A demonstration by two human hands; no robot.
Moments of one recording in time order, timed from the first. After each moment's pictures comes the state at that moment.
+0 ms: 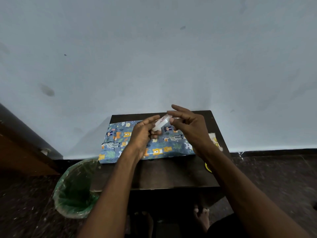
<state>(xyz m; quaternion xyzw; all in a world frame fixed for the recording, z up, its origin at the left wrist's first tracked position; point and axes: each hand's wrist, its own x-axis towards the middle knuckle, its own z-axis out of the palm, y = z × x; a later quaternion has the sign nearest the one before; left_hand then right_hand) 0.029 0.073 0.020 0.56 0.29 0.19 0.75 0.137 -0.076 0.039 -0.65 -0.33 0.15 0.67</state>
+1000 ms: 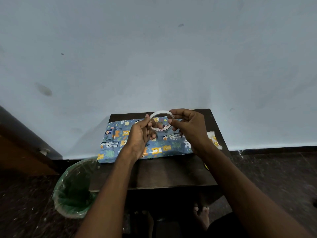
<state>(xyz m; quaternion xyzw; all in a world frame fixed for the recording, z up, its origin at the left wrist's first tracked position) 0.017 0.069 0.034 0.54 0.25 0.18 0.78 0.138 -0.072 0.036 -0.66 -0.26 0.17 0.68</state>
